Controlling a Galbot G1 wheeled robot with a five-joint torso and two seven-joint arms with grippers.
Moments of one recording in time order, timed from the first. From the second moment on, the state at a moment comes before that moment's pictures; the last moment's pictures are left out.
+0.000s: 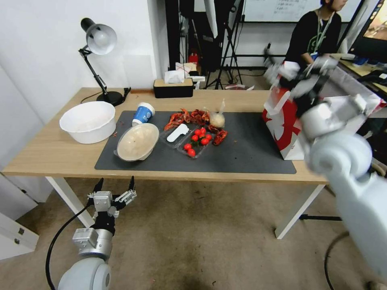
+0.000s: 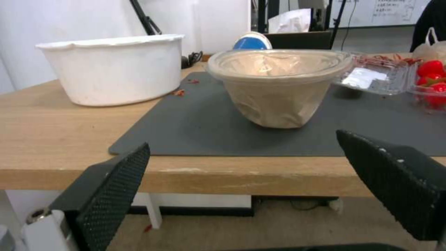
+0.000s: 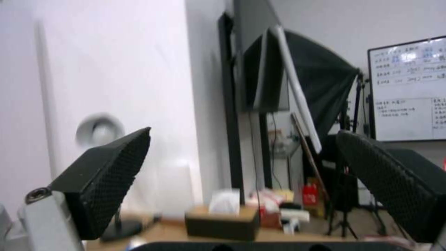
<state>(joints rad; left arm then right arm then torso) 1.64 -1.50 -0.66 -2.08 -0.16 -0.04 0.05 -1.00 0.90 0.37 2.21 0.78 -0.07 0.16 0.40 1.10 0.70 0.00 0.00</state>
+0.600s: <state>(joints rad) 1.64 -1.49 -0.67 -2.07 -0.16 -0.05 0.05 -1.60 1.09 0.32 2.31 0.19 0.03 0.38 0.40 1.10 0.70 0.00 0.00</state>
